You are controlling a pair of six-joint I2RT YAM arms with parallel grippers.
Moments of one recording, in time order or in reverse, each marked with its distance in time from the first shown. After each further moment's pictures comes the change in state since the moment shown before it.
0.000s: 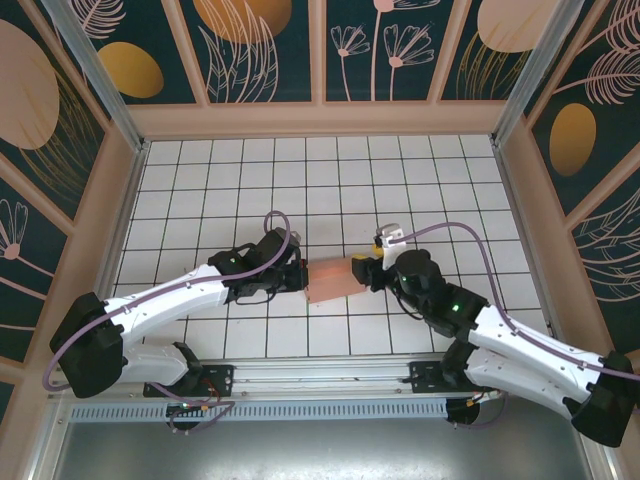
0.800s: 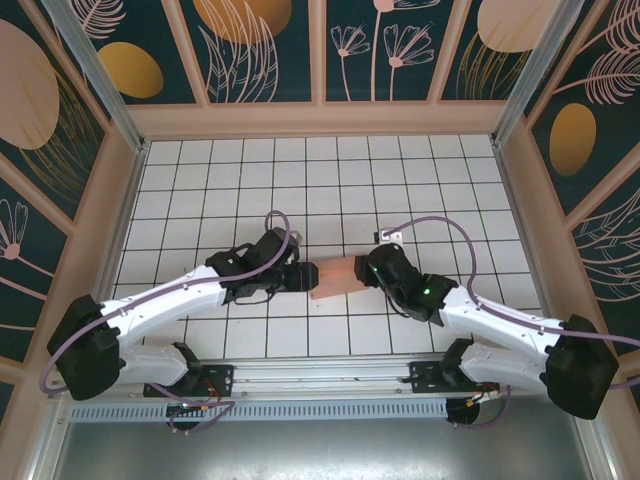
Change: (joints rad) left arm 0.000 -0.034 -0.002 0.007 0.011 0.045; right arm -0.036 0.277 0.026 -0.088 0.121 0.315
